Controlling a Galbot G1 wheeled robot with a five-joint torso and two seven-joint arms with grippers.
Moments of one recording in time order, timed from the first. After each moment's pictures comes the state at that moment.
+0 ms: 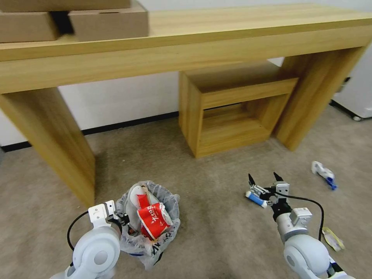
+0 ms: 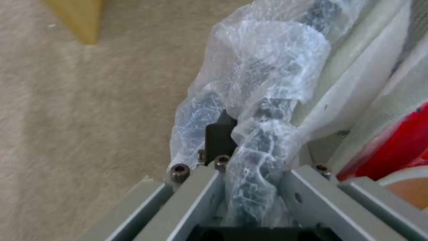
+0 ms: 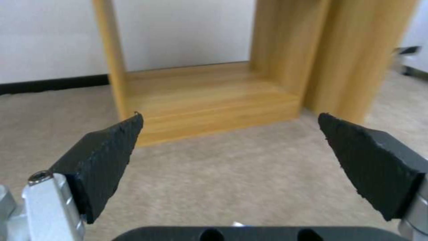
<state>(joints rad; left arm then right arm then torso) 1.37 -0.95 -0.24 -2.24 -1.27 0.54 -1.16 -1.48 0.96 0.42 1.96 0.49 0.06 0.26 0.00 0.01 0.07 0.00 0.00</state>
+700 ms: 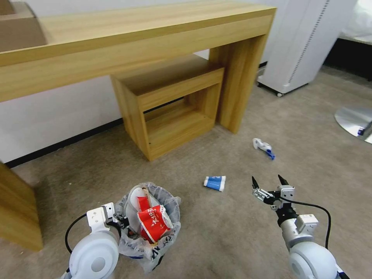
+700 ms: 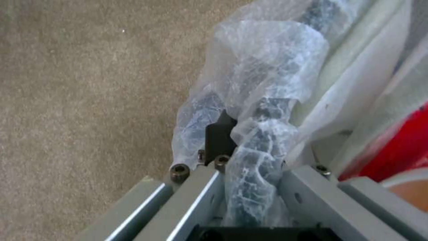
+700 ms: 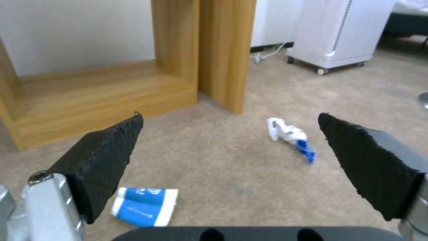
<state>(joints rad) 1.40 -0.93 -0.26 -2.28 -1.25 0.54 -1.15 -1.54 0.98 0.46 1.99 0.43 0.10 0.25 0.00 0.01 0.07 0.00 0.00</state>
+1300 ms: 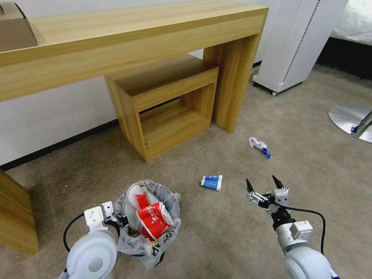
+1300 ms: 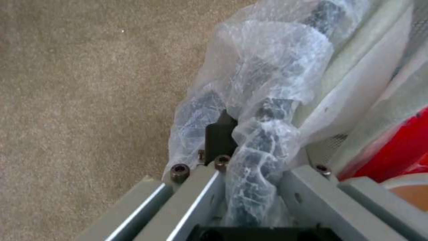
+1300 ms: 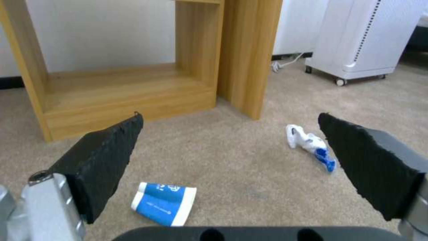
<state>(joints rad) 1.41 -0.93 -0.27 -2.29 -1.26 0.53 -1.16 -1.55 1.00 0.42 1.96 0.36 0.16 0.20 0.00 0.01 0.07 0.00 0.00</state>
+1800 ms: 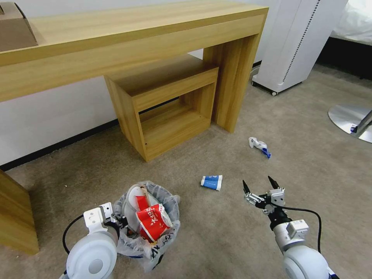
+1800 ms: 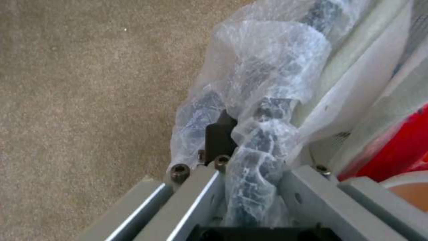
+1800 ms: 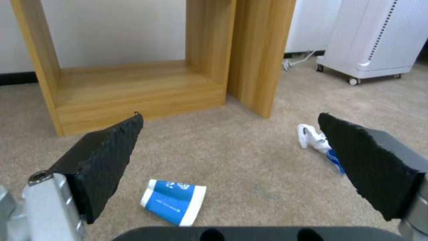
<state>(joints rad) 1.42 -0.94 -0.27 -2.30 -1.25 0.53 -1.16 -1.52 0.97 0.38 1.94 0.38 0.15 0.20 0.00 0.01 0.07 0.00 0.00</state>
